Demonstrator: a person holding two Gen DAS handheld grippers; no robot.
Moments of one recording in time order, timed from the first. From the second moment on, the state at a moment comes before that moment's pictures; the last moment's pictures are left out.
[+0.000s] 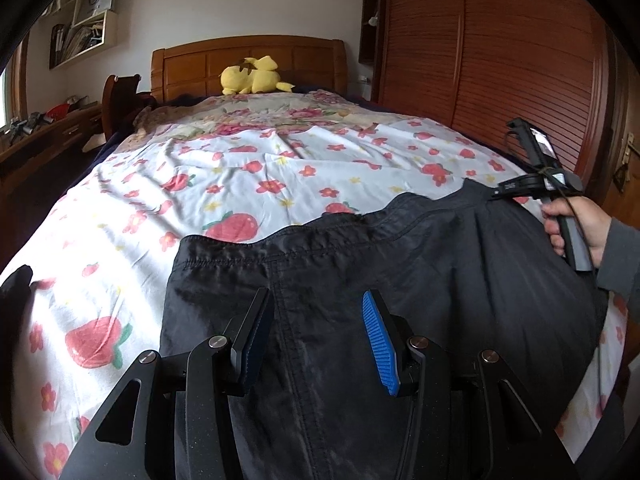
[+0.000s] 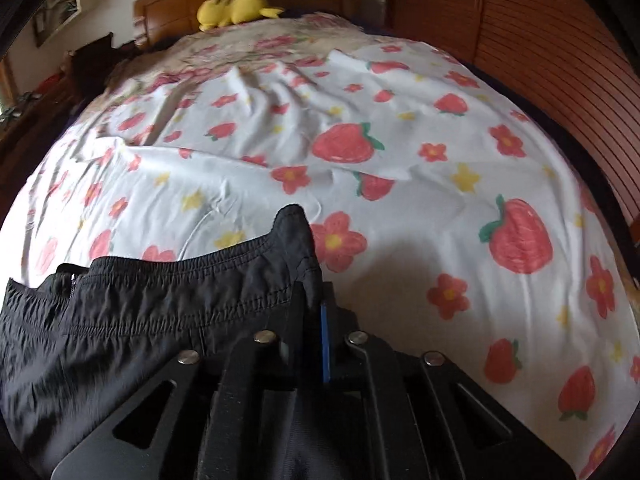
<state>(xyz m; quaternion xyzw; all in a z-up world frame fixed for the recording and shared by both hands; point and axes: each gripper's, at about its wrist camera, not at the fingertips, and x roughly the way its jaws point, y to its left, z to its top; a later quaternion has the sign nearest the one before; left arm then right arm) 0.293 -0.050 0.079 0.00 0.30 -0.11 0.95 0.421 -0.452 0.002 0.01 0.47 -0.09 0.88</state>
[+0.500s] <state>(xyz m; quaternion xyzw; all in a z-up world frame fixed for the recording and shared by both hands) 0.220 -0.082 0.087 0.02 0.28 -0.13 0.95 0.276 -0.411 0.029 -0.03 0.46 0.01 0.89</state>
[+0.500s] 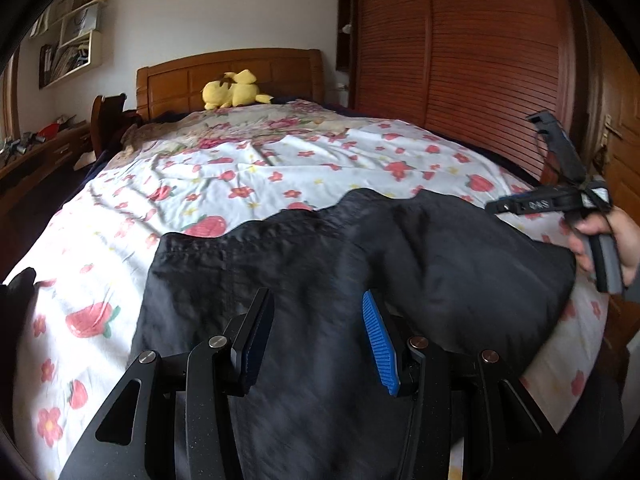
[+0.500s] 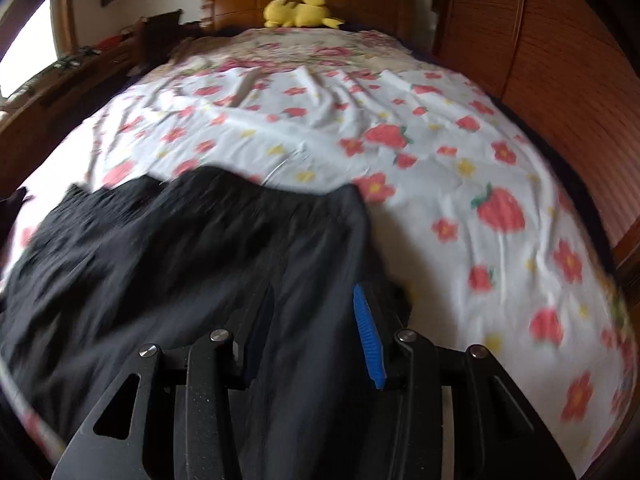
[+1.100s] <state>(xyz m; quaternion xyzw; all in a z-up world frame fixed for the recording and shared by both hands) 0.141 -0.101 0.090 0.01 0.30 -0.13 0.95 0.181 -0.435 -0.023 -0.01 0.47 0.00 0.88</state>
